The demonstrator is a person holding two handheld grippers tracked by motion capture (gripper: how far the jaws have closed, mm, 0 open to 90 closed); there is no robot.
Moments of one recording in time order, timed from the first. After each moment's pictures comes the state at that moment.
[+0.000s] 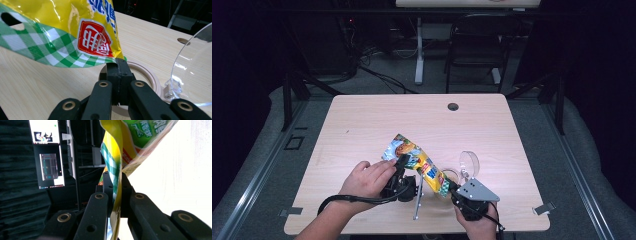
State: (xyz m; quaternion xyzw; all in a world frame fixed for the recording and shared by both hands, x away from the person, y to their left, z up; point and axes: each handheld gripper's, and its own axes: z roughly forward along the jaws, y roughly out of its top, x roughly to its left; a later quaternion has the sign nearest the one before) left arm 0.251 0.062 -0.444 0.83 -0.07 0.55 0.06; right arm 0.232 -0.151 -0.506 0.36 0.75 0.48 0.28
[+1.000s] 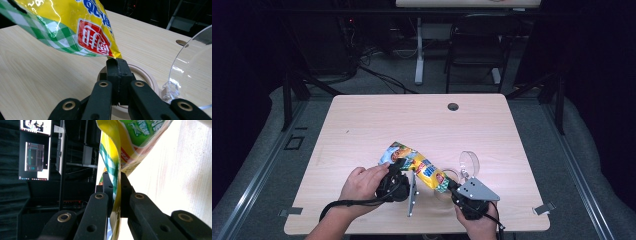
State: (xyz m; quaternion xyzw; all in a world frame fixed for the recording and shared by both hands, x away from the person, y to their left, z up) left arm 0.256 0.076 -0.459 0.85 -0.01 0.52 0.12; right arm 0.233 -0.151 -0.504 0.36 0.75 0.47 0.28
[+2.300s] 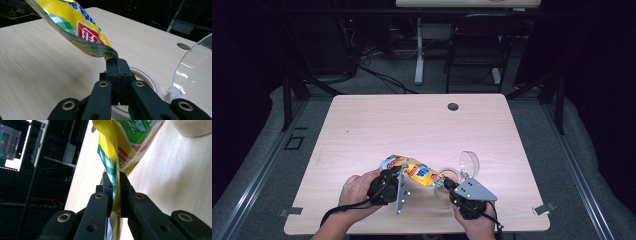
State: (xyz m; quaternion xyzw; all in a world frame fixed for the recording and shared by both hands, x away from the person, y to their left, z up) left arm 0.261 0.100 -0.483 0.87 0.05 0.45 0.19; right arm 0.235 -0.147 -0.505 0.35 0.75 0.48 0.29
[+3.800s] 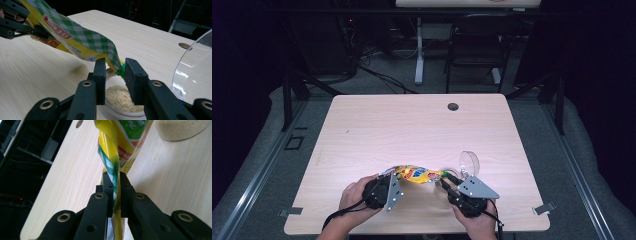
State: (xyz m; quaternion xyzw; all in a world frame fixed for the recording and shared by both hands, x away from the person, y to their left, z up) left arm 0.266 0.117 -0.506 0.88 0.10 0.37 0.26; right arm 0.240 -0.151 -0.509 0.35 0.75 0.49 0.28
